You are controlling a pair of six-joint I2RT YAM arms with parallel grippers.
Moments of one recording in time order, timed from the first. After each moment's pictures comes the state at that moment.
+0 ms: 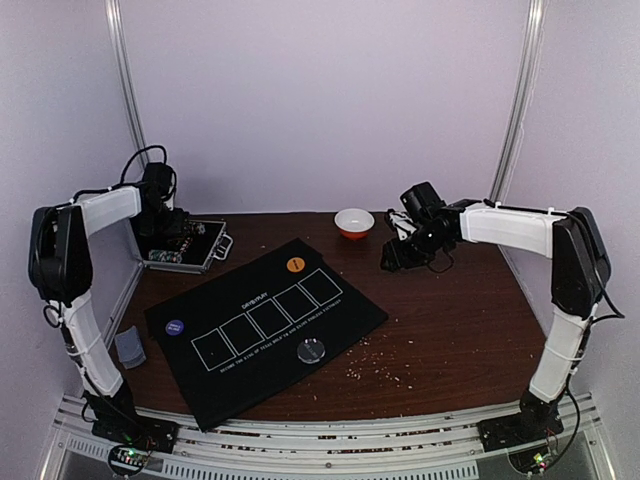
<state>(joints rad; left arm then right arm) -0.06 1.86 1.52 -0.55 -0.24 -0.09 0.50 1.83 1.40 -0.56 -0.07 0.18</state>
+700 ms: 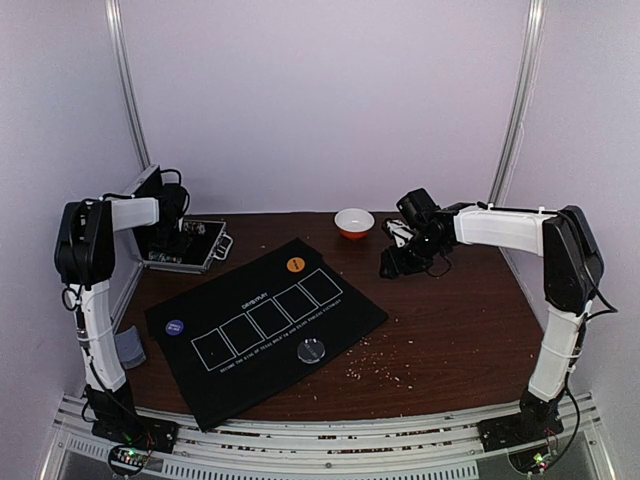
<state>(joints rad) -0.07 2.12 1.61 -0.59 -0.40 0.01 0.50 1.88 1.41 -0.58 -0.09 0.17</state>
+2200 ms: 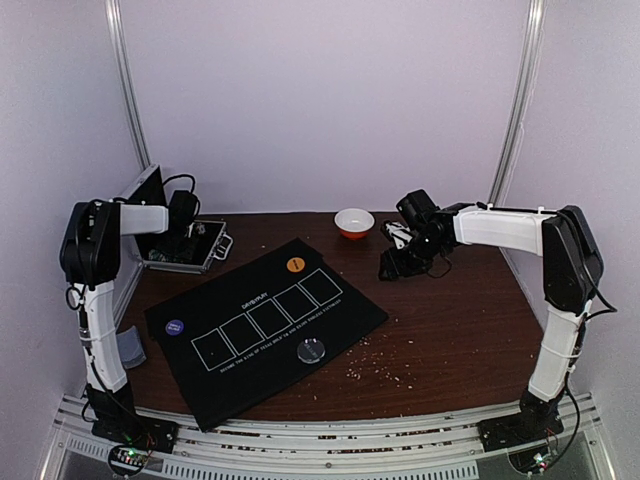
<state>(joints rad) -0.12 2.13 1.54 -0.46 -0.47 0.09 0.50 1.89 1.41 -0.60 -0.12 0.17</state>
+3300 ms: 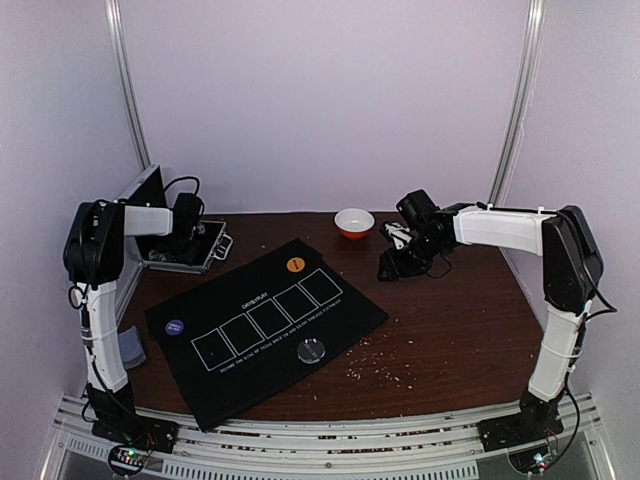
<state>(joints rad) -0.14 2.15 1.53 -0.43 -0.57 0.14 0.50 1.89 1.41 -0.60 -0.15 0.17</state>
